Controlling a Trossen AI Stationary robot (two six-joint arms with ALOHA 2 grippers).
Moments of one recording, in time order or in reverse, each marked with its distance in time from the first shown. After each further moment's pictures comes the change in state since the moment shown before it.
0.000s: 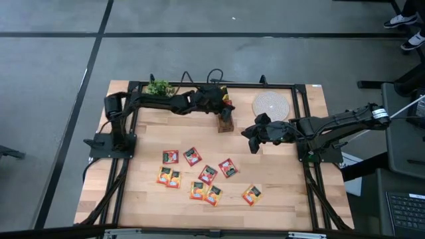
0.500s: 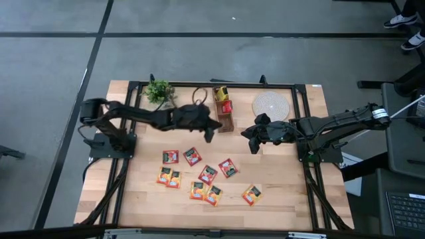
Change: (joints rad) left arm -0.178 -0.273 -0.322 0.079 -0.128 0.037; right arm 0.000 0.000 0.000 0.006 -0.008 -0.016
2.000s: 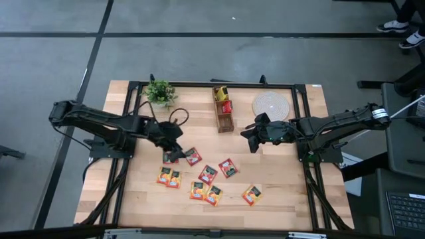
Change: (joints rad) left arm -0.215 -0.441 -0.167 -0.729 0.185 -0.337; right arm 0.001 0.003 0.000 0.014 -0.005 0.082
